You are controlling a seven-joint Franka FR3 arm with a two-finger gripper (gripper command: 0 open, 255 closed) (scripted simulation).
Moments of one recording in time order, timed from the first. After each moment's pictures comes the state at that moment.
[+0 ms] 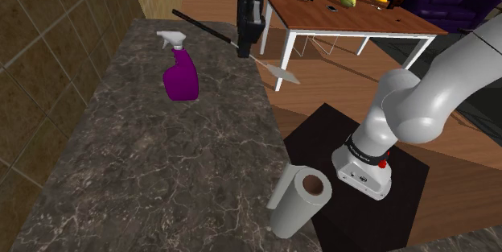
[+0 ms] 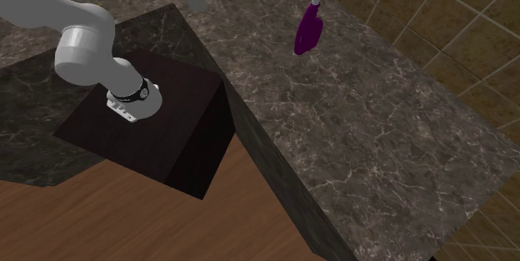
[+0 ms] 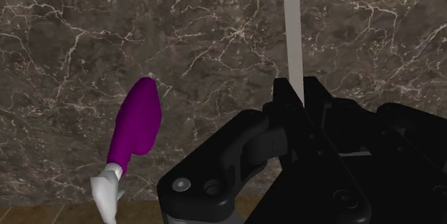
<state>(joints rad) 0.50 -0.35 0.28 -1.94 0.11 1.67 -0.18</state>
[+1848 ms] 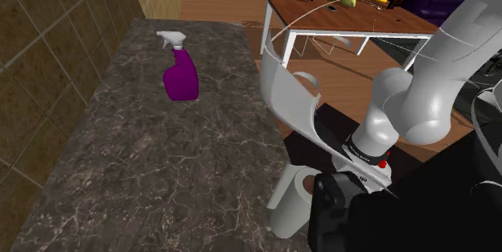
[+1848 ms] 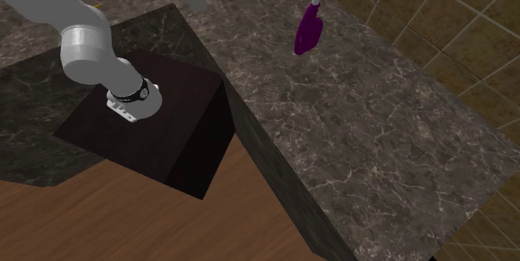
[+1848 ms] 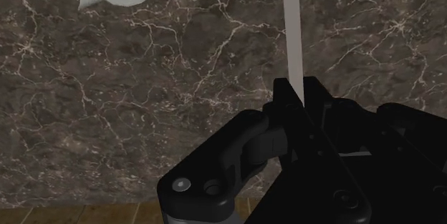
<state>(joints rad) 0.71 -0.03 0.85 -1.61 -0.01 1.64 0.62</state>
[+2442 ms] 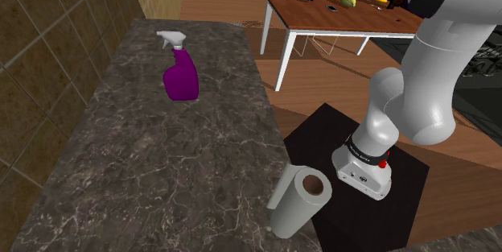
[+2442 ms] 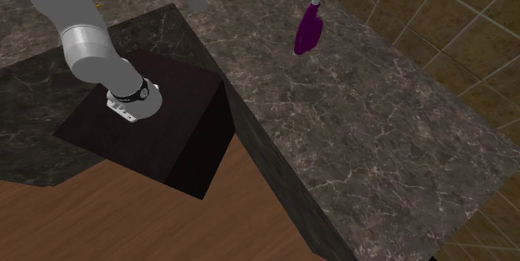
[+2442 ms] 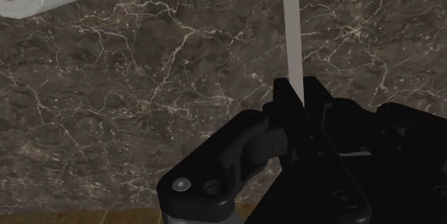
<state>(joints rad) 0.88 0.22 0.94 -1.45 -0.22 1.62 0.87</state>
